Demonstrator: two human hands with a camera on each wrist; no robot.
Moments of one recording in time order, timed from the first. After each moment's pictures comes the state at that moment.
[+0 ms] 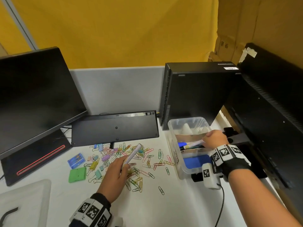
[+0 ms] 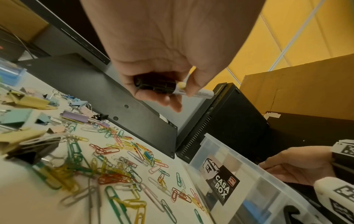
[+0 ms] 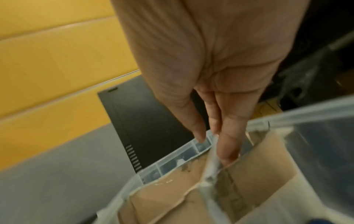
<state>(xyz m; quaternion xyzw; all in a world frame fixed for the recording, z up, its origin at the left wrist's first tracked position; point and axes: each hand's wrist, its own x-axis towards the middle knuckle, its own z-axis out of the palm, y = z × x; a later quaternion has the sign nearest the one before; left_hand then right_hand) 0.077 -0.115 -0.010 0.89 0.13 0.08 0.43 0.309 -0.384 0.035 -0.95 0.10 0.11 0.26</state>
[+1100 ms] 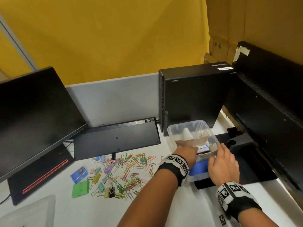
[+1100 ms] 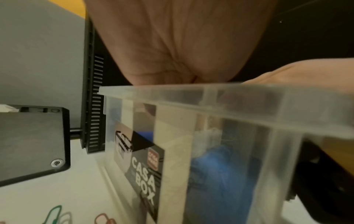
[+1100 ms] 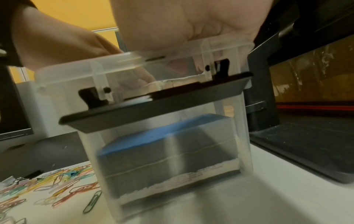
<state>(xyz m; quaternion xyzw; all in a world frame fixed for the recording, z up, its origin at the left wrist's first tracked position) 0.258 -0.265 0.005 0.98 -0.13 -0.13 0.08 0.249 -0.413 -0.031 -0.99 0.03 -0.04 0.15</state>
